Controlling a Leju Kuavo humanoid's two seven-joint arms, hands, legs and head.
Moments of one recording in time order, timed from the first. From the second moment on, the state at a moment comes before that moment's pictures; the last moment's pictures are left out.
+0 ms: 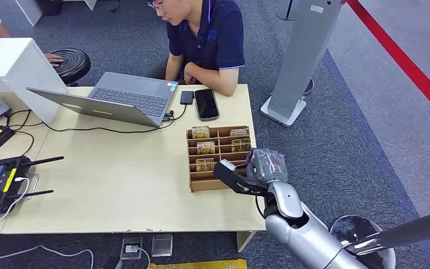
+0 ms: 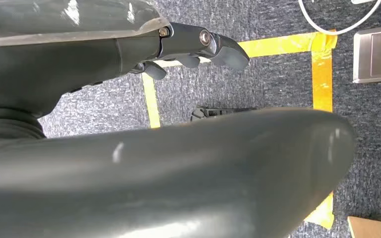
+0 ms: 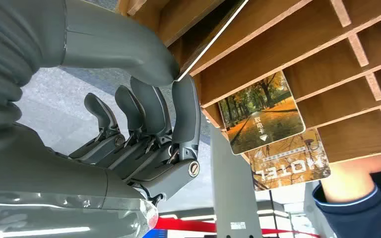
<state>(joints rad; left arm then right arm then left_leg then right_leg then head) -0.14 0.06 -1.23 -0.20 1.23 0.25 -0.08 -0.43 -0.18 0.76 -1.25 0.91 -0.14 0.59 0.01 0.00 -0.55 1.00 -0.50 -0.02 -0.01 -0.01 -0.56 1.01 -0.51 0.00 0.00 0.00</state>
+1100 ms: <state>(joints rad) -0.15 0.06 -1.24 -0.20 1.21 0.23 -0.08 -0.54 -0.27 0.59 -1.58 0.92 -0.25 0.58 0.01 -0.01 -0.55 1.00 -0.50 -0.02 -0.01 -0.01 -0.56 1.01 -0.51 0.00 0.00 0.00</state>
